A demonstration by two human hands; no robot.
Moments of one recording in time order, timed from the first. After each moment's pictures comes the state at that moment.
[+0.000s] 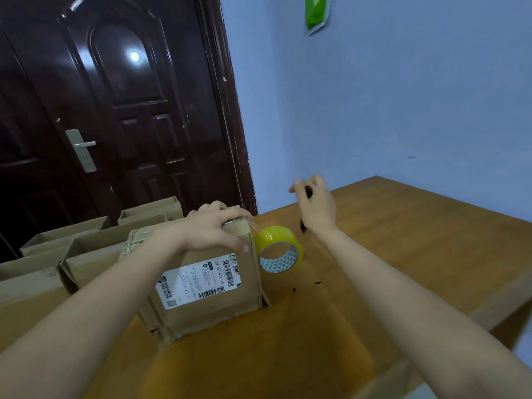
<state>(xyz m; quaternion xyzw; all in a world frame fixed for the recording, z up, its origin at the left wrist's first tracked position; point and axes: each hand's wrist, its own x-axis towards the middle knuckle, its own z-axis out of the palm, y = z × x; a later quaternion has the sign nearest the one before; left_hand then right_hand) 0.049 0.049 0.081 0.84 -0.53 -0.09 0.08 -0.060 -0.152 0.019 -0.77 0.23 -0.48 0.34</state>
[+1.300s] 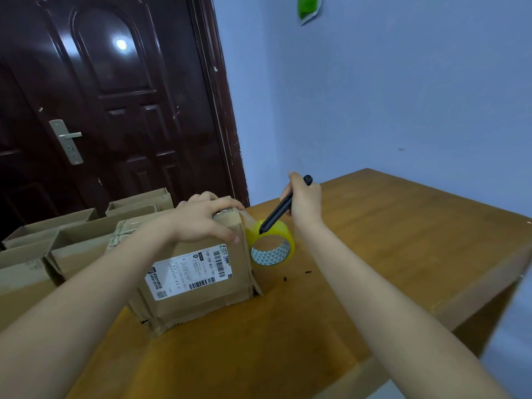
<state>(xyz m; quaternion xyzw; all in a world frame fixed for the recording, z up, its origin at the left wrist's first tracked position) 0.048 0.050 0.079 0.84 -0.53 -0.08 0.08 -0.077 -0.109 0.037 -0.53 0.22 -0.46 0.68</state>
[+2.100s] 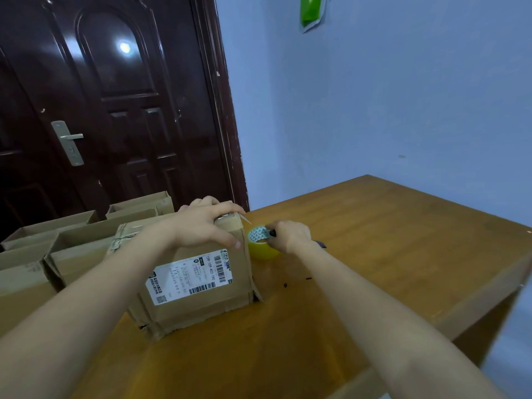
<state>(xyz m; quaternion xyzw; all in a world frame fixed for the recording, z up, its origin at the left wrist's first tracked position) 0.046 0.051 0.078 0.84 -0.53 -0.08 0.10 -0.031 -0.143 -0.028 -0.95 0.28 -0.07 0.08</state>
